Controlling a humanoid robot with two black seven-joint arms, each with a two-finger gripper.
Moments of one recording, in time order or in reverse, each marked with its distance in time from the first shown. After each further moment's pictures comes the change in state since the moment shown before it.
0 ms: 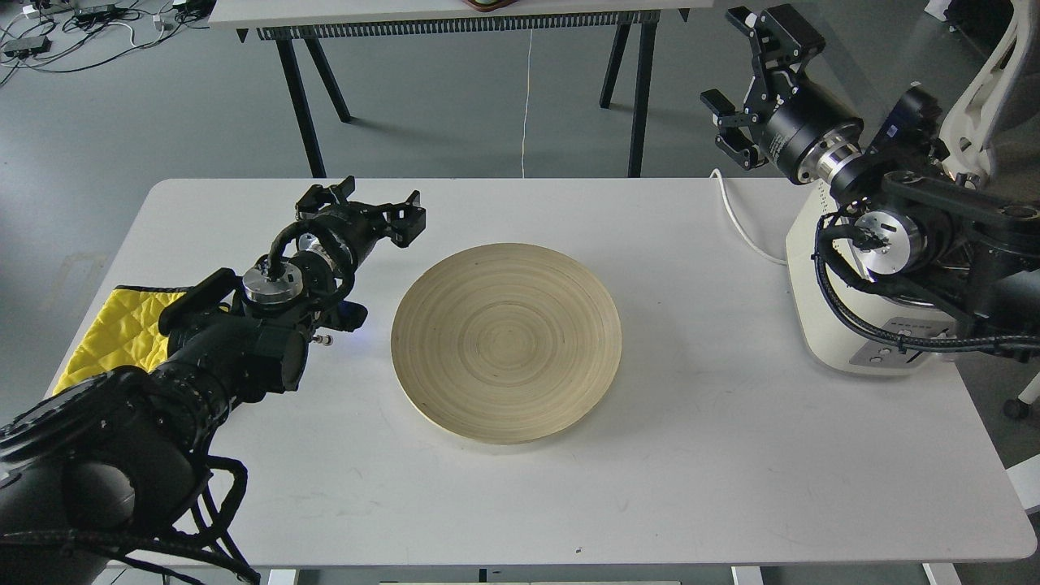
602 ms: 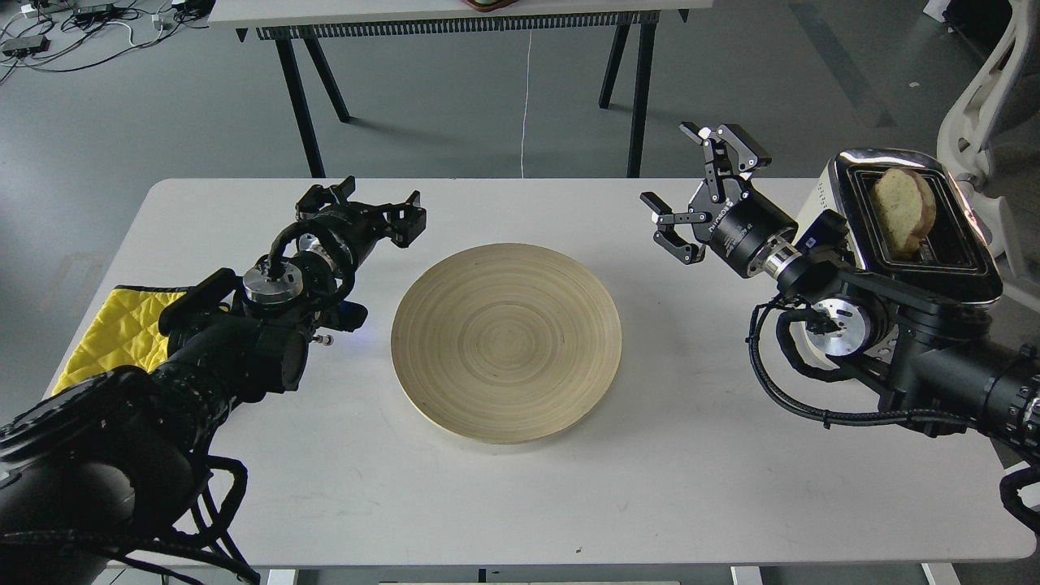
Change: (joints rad) left arm 0.000 0.000 0.000 0.000 0.000 0.000 0.000; right arm -0.212 0.154 0.083 -0.135 0.020 0.211 0.000
